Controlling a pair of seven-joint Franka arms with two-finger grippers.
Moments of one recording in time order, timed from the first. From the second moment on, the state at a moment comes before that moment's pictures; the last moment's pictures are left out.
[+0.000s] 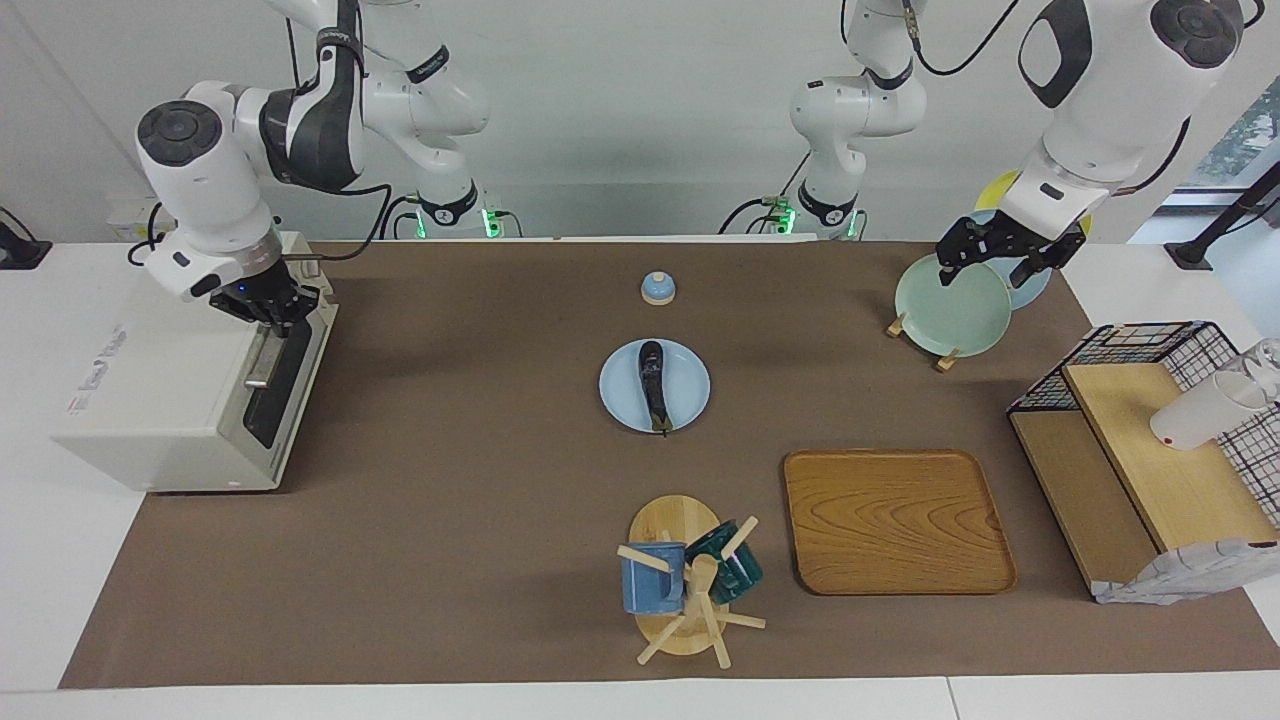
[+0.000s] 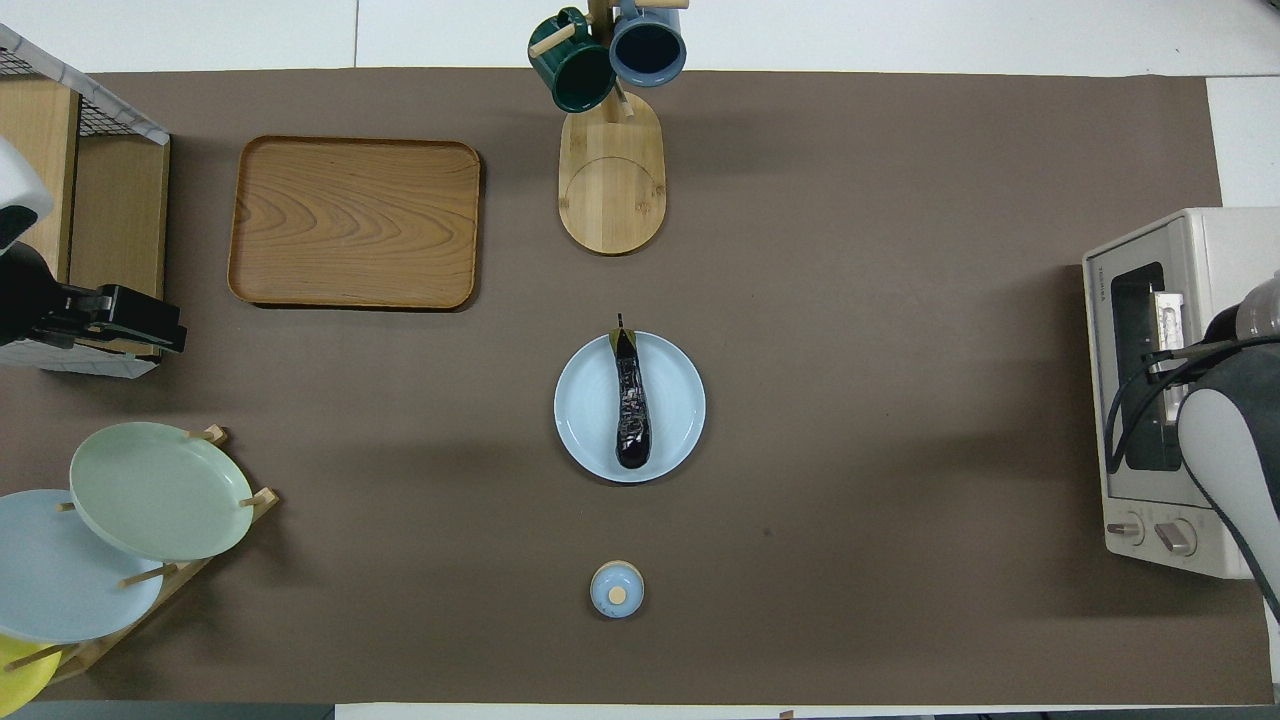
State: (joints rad) left arm -0.04 -0.02 -0.04 -1.66 -0.01 1.55 0.05; right arm -0.11 -0.08 -0.04 -2.04 -0.22 1.89 -0.17
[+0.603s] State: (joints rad) left arm -0.04 -0.02 -0.04 -1.66 -0.01 1.57 0.05; right arm -0.12 -0.10 -0.04 -2.09 -0.22 1.95 -0.18
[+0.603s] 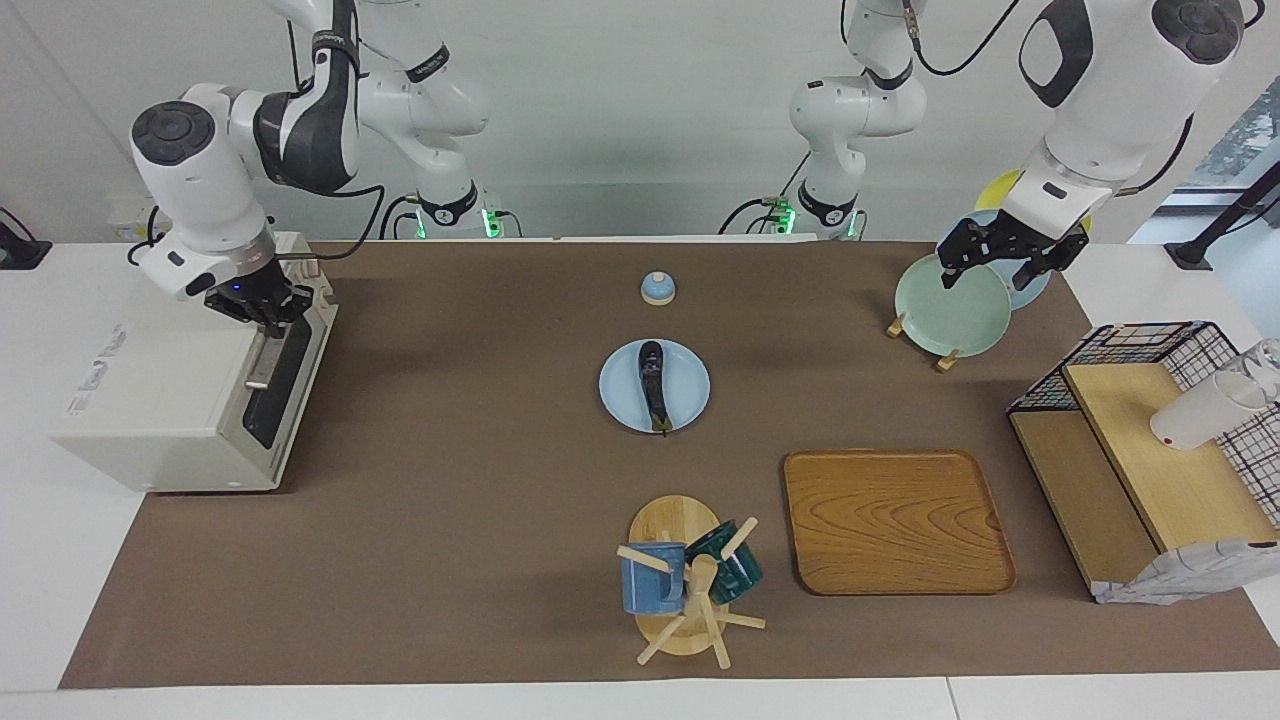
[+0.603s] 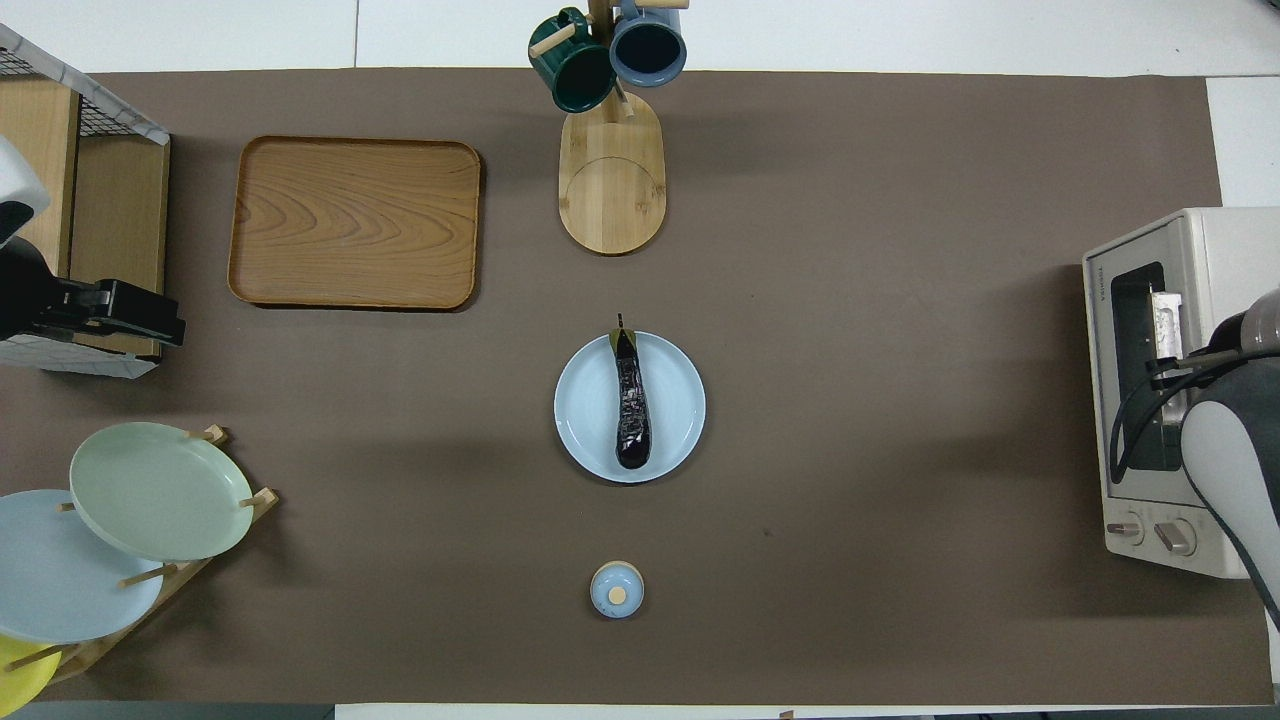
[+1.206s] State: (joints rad) left arm -0.04 -0.02 -0.04 -1.66 -0.01 1.57 0.05; right arm -0.02 -0.09 -0.02 -2.17 -0.11 2.08 -0.11
